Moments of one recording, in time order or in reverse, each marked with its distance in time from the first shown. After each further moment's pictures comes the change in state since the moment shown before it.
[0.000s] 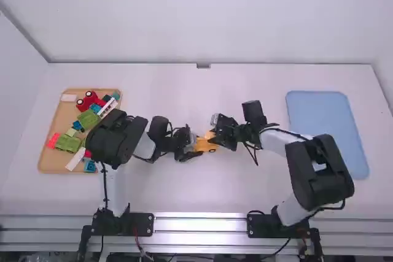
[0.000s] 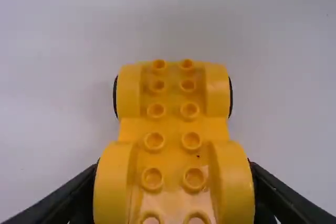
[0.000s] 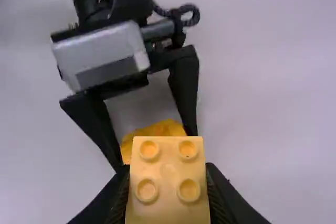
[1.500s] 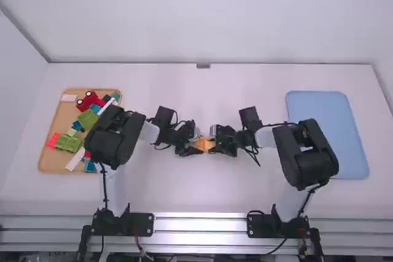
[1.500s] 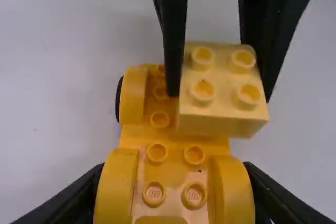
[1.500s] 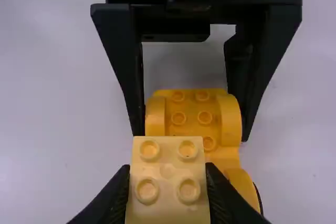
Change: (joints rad) left arm 0.001 -0.007 0.237 -0.563 0.073 0.264; right arm -0.005 0.167 0.000 0.002 -0.048 -0.232
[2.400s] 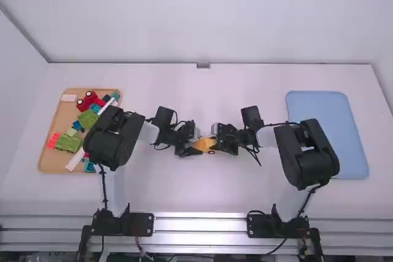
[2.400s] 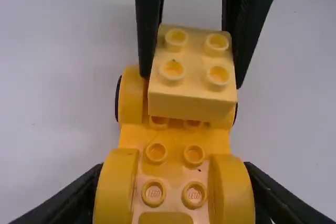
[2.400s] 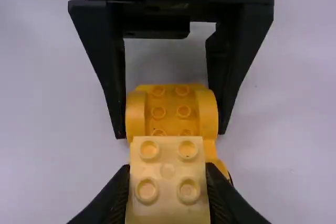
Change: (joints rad) left arm -0.002 -0.015 -0.003 -0.032 -0.016 0.005; right arm -0.018 0.000 0.000 0.030 0.002 -0.003
